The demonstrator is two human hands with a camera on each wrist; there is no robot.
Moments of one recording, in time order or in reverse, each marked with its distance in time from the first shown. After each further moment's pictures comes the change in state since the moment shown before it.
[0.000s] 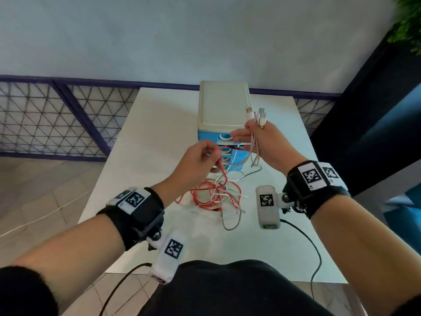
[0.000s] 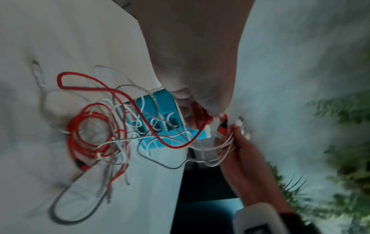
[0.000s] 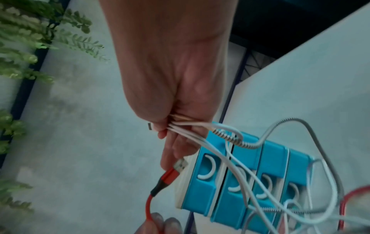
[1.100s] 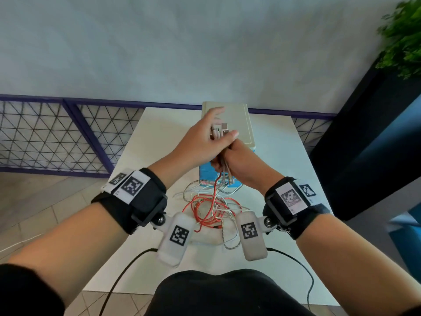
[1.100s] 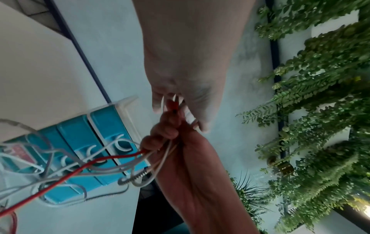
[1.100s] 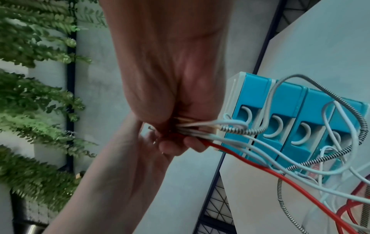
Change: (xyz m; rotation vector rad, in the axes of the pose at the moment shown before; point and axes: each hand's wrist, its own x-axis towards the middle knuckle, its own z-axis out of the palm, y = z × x) left_hand 0.031 0.081 -0.016 0.464 0.069 0.217; right_hand -0.020 -0.018 0.061 -0.242 -0.216 -0.095
